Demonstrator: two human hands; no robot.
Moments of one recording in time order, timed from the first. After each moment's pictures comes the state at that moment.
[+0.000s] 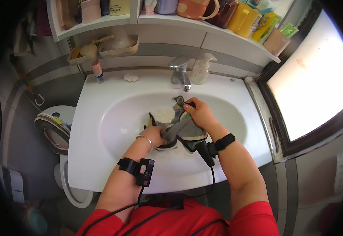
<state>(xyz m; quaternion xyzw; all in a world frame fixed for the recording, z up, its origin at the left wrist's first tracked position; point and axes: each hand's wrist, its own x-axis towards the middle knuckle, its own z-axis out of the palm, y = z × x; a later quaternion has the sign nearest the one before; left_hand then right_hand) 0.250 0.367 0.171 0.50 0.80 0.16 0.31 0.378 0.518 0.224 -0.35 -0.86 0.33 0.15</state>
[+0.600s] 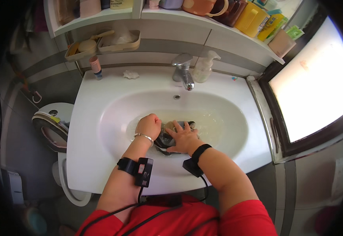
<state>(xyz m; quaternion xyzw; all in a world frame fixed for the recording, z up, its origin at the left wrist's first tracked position) 0.239 0.383 0.150 0.36 0.84 0.35 0.18 0.371 0.458 0.159 -0.26 -0.94 0.02 -0.22</state>
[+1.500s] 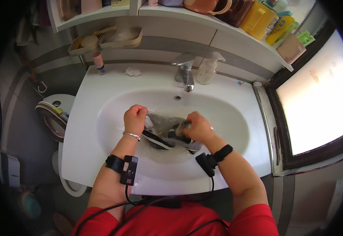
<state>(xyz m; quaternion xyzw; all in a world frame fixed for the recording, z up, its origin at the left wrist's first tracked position) 0.225 0.375 0.155 0.20 0.75 0.62 0.12 0.392 0.524 0.187 -0.30 -0.90 0.31 0.03</state>
